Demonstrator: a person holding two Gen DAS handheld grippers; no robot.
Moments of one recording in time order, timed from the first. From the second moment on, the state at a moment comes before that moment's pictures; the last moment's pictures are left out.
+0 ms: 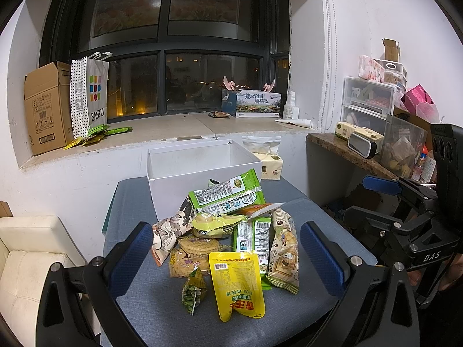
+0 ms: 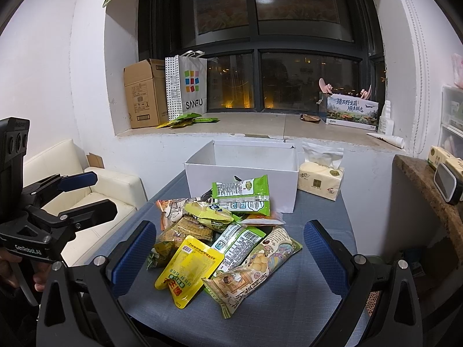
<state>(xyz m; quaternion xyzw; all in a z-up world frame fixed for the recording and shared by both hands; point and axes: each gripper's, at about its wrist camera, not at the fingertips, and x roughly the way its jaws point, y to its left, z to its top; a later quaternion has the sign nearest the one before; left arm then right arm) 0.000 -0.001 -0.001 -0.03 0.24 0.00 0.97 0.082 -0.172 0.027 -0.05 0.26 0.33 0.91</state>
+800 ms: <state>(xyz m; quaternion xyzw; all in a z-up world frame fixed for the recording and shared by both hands) 0.001 0.010 -0.011 -0.03 0.24 0.01 0.97 0.165 -0.148 -0.001 -0.05 0.31 0.38 0.87</state>
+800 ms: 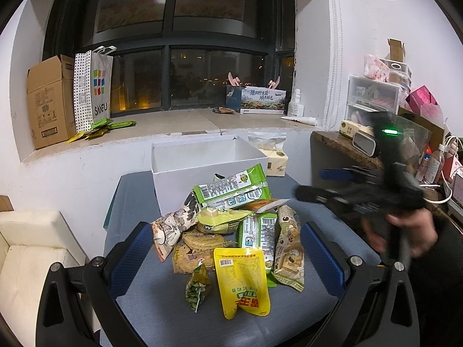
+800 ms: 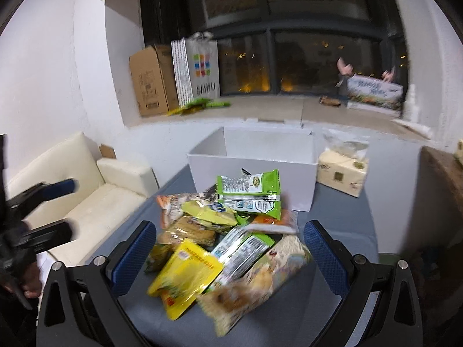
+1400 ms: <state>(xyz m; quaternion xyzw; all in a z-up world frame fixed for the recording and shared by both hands) 0.004 0.033 -0.029 -0.05 0.27 0.03 0.96 0.301 -0.065 -0.074 -0.06 0.42 0.43 0.80</state>
